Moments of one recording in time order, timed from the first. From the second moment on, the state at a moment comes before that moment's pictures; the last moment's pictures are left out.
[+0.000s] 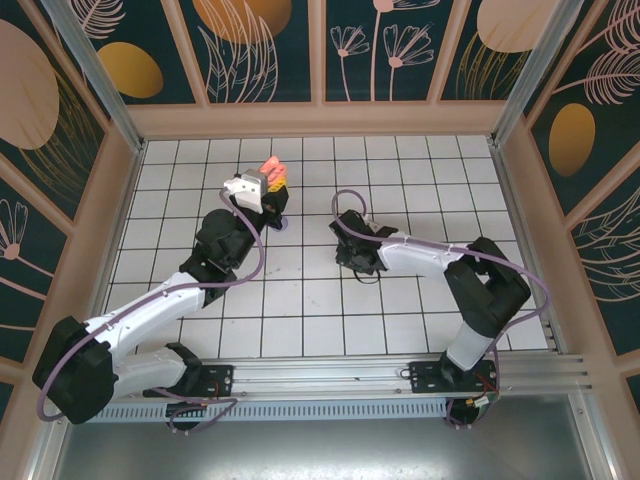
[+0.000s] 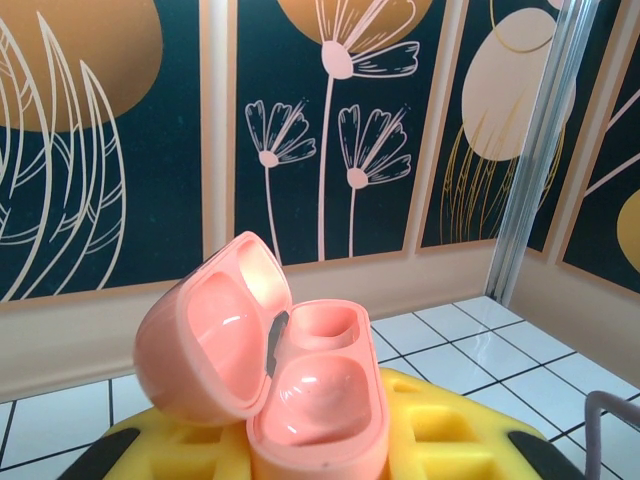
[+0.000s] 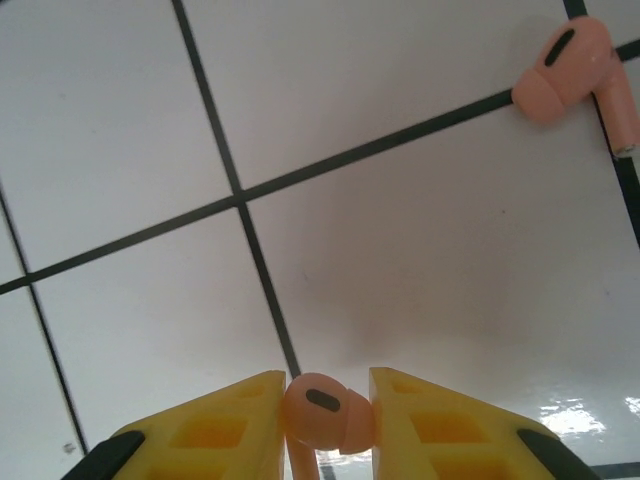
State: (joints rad) left arm -0.66 1.17 0.69 0.58 -0.18 -0.10; right arm 0.77 1.69 0.98 -0.43 0.16 1.04
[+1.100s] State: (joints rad) left arm -0.63 1.22 0.78 0.53 -0.14 -0.10; right arm 0.73 1.87 1.18 -0.67 0.06 0.93
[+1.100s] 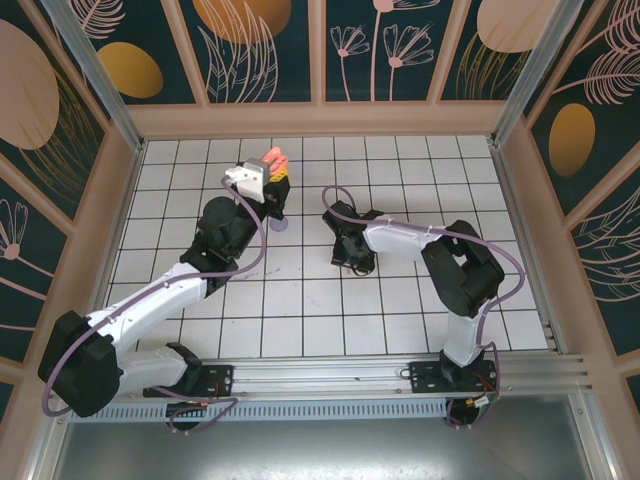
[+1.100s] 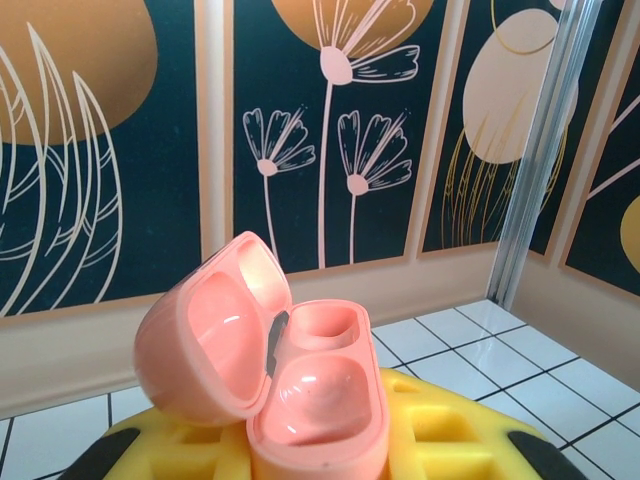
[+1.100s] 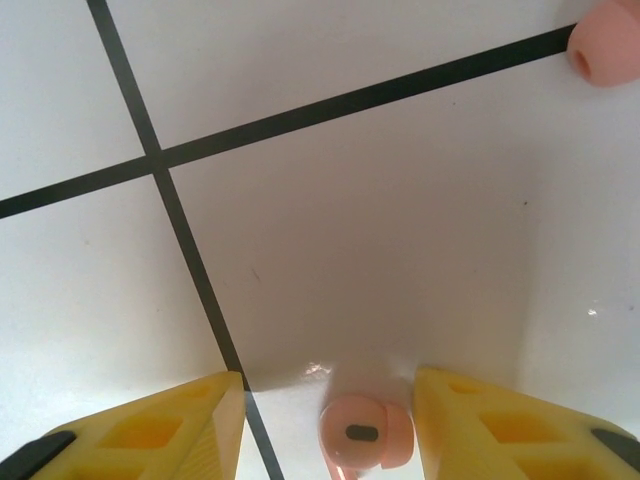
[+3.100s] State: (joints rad) left arm -0.60 1.37 0.81 0.56 -0.05 -0.14; right arm 0.74 1.88 1.19 -0.72 0.07 0.94
